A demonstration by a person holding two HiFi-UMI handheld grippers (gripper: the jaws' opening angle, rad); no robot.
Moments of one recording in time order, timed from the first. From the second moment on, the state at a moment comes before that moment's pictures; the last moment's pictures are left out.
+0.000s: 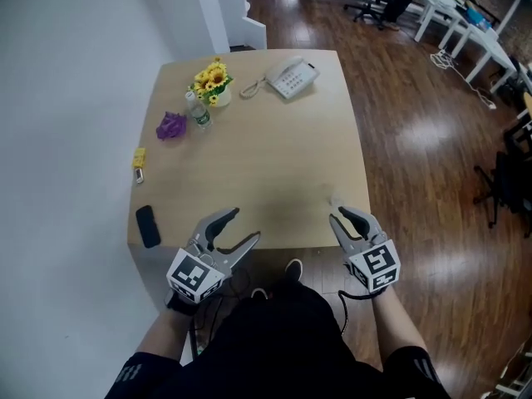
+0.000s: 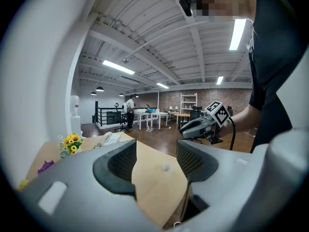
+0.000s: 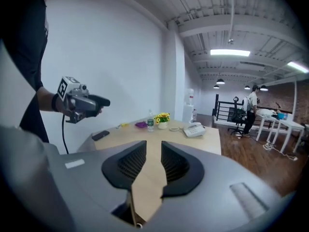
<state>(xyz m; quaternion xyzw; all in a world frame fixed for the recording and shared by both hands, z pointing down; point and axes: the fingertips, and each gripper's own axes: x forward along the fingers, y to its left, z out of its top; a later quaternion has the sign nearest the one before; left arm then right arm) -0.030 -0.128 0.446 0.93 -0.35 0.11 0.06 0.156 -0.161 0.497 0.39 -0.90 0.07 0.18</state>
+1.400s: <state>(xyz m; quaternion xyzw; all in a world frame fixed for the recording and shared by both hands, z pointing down) -0.122 0.052 0.416 0.93 -0.37 0.07 0.01 0.090 0.041 0.402 0.42 -0.90 0.06 0.07</state>
